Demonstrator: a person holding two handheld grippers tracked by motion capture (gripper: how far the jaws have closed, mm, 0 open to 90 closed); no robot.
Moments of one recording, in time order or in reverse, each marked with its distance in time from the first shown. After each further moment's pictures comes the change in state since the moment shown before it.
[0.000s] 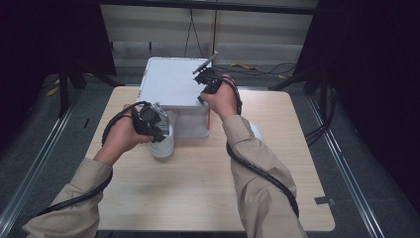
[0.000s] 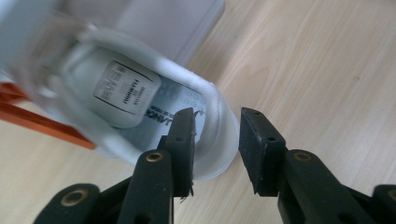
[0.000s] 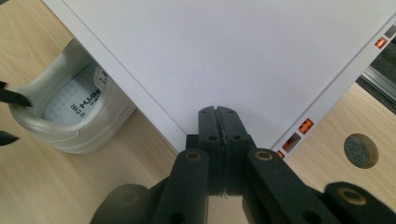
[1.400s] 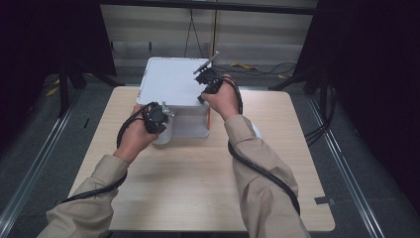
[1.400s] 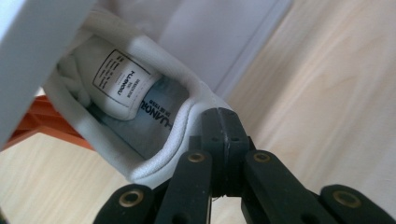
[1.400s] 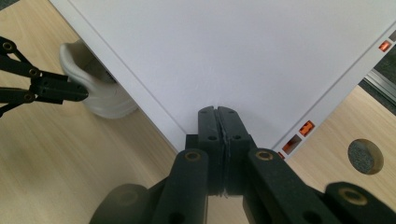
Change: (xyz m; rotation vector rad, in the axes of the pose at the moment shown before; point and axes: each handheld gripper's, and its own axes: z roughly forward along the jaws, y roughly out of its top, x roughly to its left) left arm 0.013 0.008 0.050 0.022 0.201 0.024; right arm -0.004 -0.002 0.001 -0.018 0.026 -0.021
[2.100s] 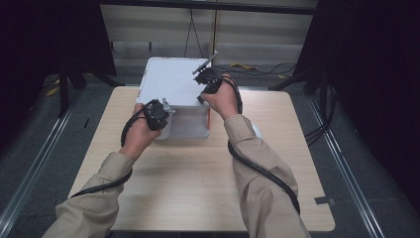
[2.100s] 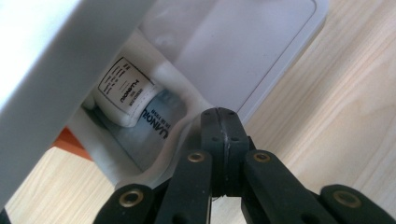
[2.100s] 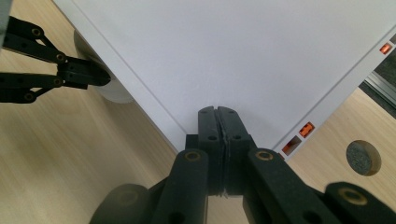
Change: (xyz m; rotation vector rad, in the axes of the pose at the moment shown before) left arm 0.005 0.006 0.017 -0.058 0.051 -0.051; right arm 0.001 0.001 0.000 0.006 -0.002 -0.016
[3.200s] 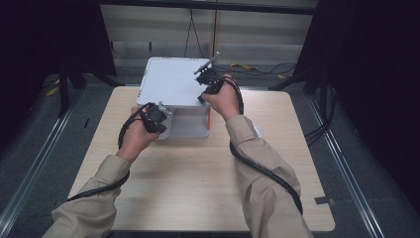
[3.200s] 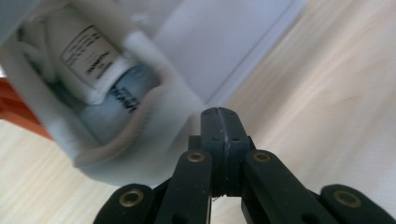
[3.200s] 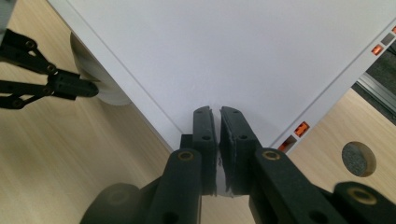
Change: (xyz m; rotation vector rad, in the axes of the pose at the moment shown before) left arm 0.001 -0.014 -0.007 0.002 -0.127 -0.106; right arm -0.001 -0.004 -0.001 -0.025 -0.013 0.005
